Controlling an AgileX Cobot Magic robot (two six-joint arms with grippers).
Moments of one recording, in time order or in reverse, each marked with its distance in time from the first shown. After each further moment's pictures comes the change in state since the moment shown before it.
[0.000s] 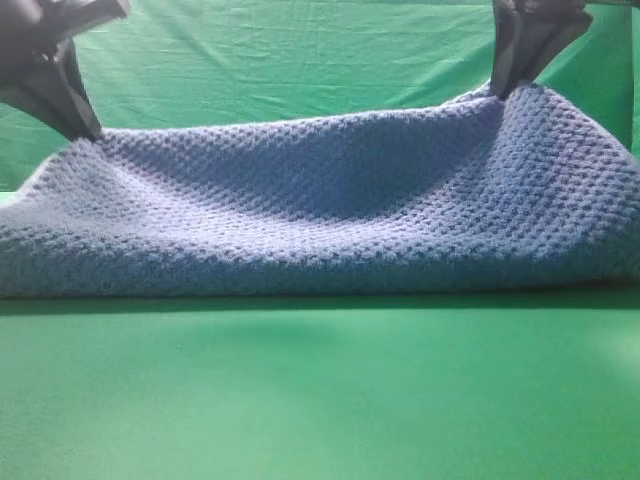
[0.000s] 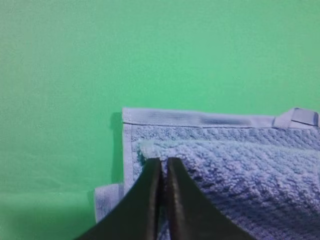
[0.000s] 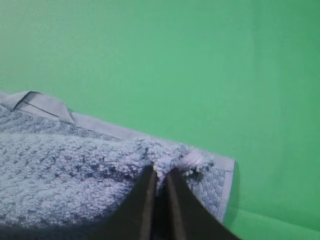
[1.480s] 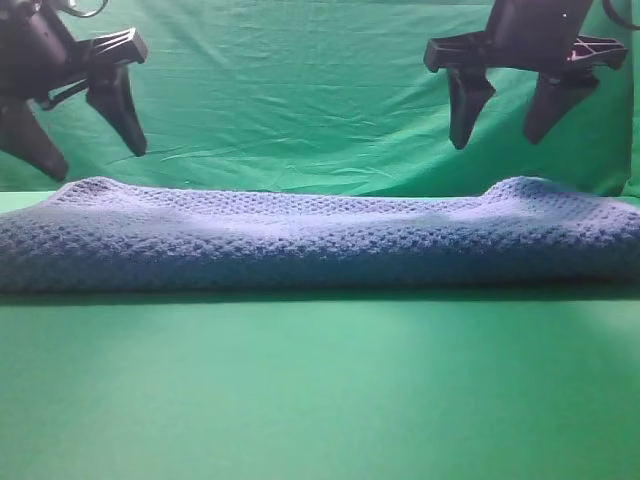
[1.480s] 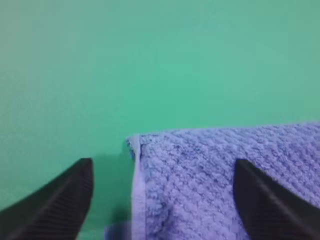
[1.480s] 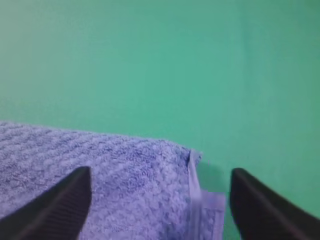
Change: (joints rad) left arm 0.010 0.053 -0.067 0.007 0.005 0.031; right arm -0.037 0.086 -0.094 -0.113 0.013 0.105
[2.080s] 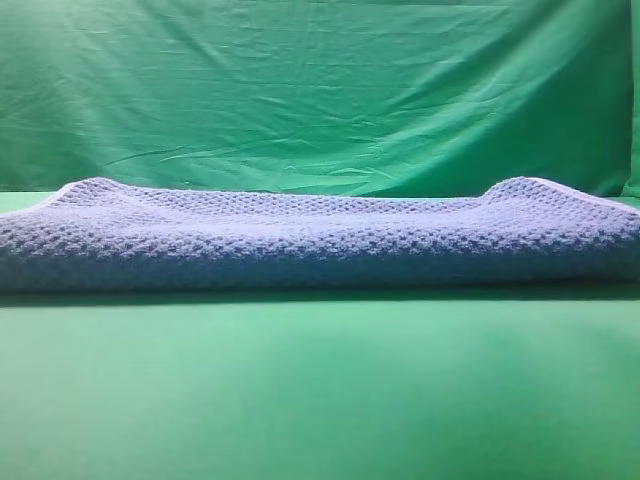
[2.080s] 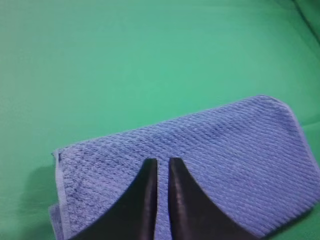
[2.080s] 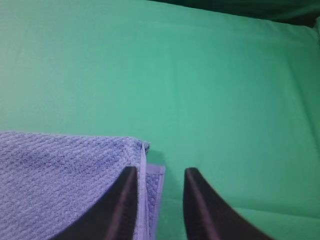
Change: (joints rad) left arm 0.021 -0.355 -0.089 0.048 0.367 0.001; right arm 0.000 -0.368 -0.052 -0.010 0.299 -0.003
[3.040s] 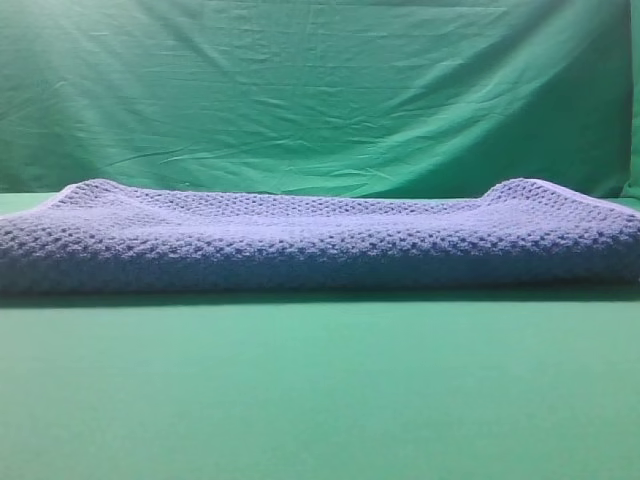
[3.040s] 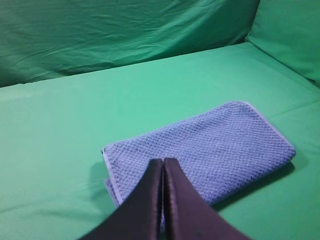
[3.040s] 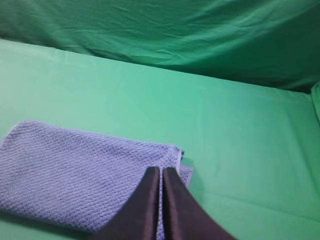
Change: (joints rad) left arm 0.000 -0.841 0.194 0.332 0.222 -0.177; right arm 0.000 -0.675 0.264 0.244 0.046 -0.261
